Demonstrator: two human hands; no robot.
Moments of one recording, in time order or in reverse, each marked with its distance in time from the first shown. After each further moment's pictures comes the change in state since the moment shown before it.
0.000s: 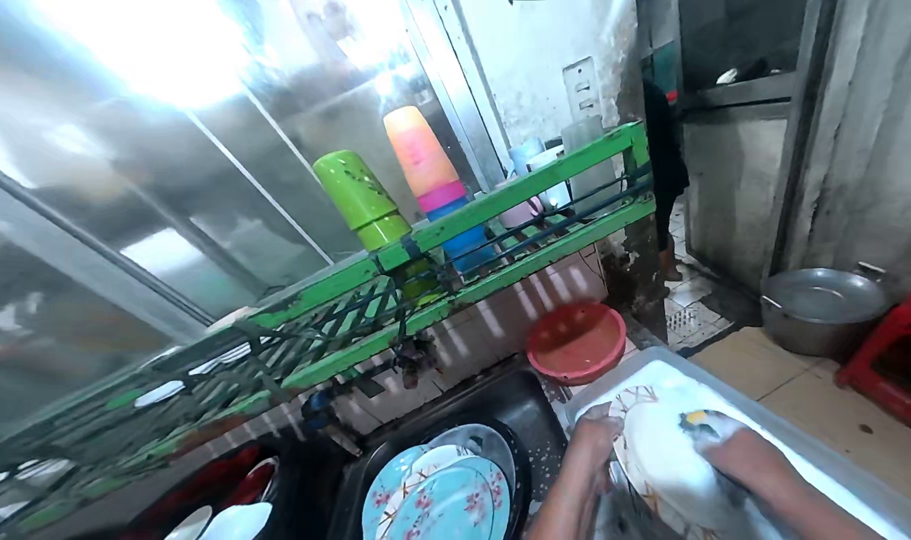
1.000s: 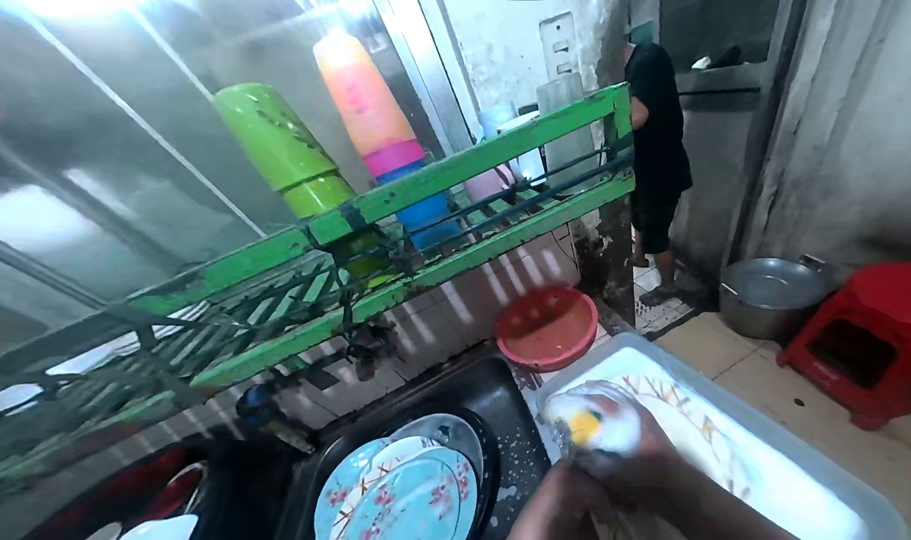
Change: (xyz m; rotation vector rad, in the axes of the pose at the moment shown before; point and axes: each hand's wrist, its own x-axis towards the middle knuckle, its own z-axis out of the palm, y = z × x) left_hand -0.098 -0.001 -0.018 -0.361 -0.359 0.023; right_hand -0.053 -0.096 0.019 0.389 0.307 -0.850
